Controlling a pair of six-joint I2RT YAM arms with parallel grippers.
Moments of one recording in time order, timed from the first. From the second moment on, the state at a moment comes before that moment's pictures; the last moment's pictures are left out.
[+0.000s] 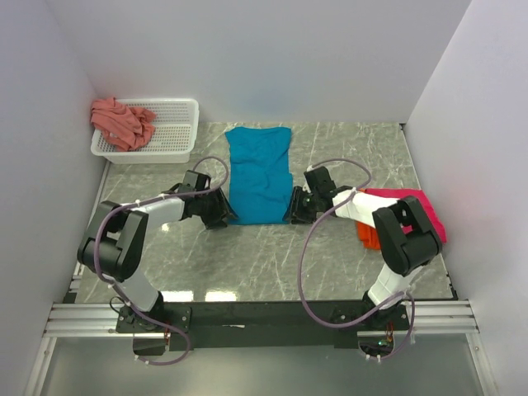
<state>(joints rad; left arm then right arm) -0.34 1.64 0.83 -0.16 0.34 -0.81 0.43 1.69 0.91 -0.21 -0.28 0.66</state>
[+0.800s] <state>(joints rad) -0.44 1.43 0.58 -0.14 0.31 -0.83 0.57 1.50 0.68 -0.19 -0.27 0.72</state>
